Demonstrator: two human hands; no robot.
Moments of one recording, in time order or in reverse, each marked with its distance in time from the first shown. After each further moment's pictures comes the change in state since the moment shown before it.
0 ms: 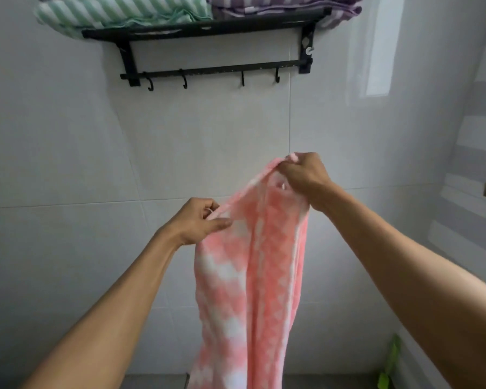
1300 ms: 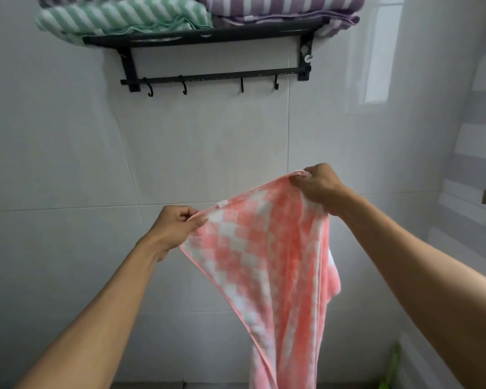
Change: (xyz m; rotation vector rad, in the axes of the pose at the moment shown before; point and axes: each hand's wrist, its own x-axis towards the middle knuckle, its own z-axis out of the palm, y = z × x) left_hand -0.002 -0.022 -0.018 -0.158 0.207 -0.162; right_hand 0.022 0.025 -0.023 -0.130 -0.065 0.105
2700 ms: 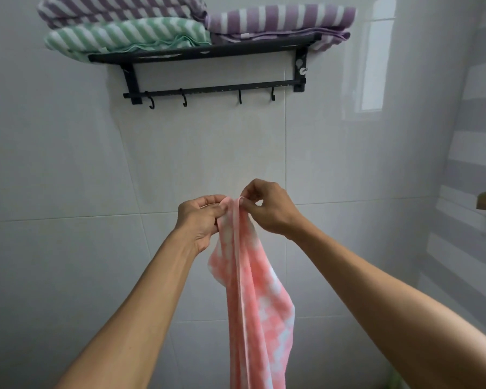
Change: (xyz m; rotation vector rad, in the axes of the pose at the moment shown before) left_hand -0.016 0.066 0.051 -0.622 0.100 -0.118; right_hand -0.051 -0.029 0.059 0.030 -0.127 -0.446
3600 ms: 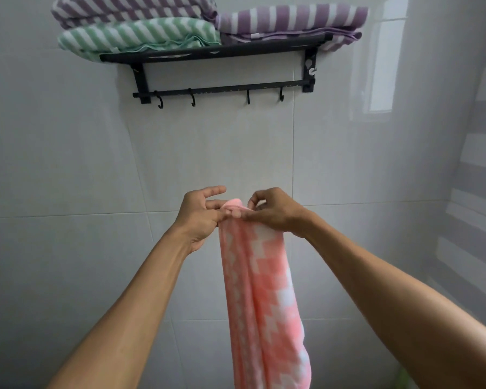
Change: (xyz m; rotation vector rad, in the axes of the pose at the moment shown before) left_hand 0.002 0.012 -0.022 0.317 -0.145 0.161; right_hand 0.009 0.001 -0.005 0.144 -0.290 0.160
